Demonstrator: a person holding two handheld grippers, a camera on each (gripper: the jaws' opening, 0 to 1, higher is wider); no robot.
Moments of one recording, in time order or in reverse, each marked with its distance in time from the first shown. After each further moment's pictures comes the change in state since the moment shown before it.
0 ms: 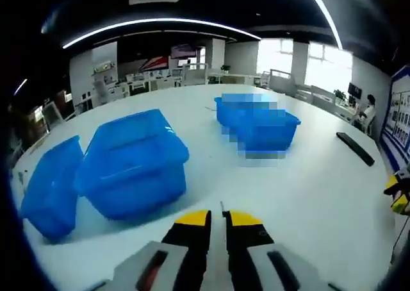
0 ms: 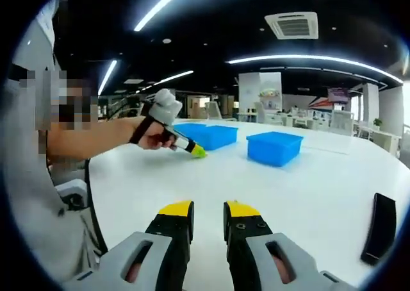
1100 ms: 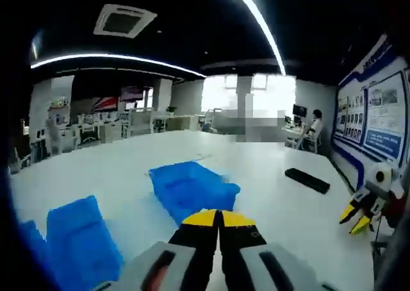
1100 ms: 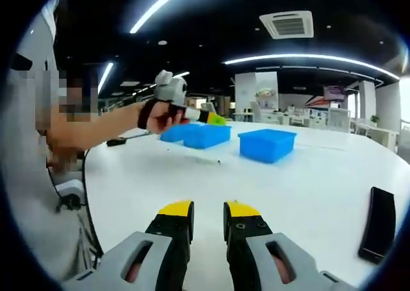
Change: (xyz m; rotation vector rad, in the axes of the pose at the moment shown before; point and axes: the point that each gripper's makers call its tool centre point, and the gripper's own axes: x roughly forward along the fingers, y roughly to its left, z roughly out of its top) left arm -0.002 -0.089 0.097 0.338 -0.185 -0.447; right arm -0.011 -0.007 -0.005 0.021 -0.012 -0.028
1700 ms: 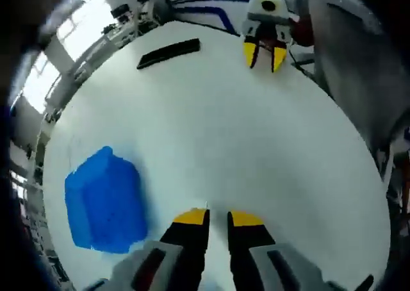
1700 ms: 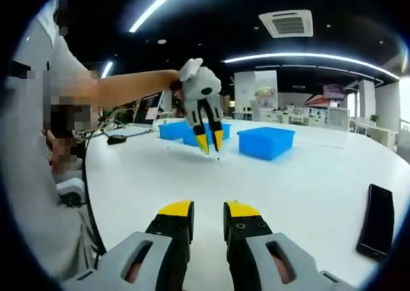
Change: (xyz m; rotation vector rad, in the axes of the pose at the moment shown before) left arm 0.009 -0.036 -0.081 0.871 0.753 -0.692; right arm -0.003 0.001 -0.004 -0.001 0.015 -0.001
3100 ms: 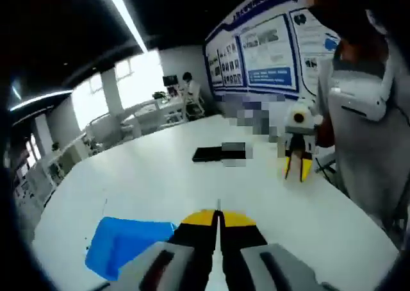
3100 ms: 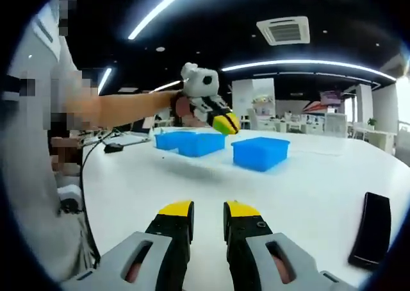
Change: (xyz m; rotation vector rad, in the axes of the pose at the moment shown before) left arm -0.090 0.090 0.068 -0.355 -0.860 0.398; right arm 0.000 -0.018 0.016 -0.003 -0.076 -0.010
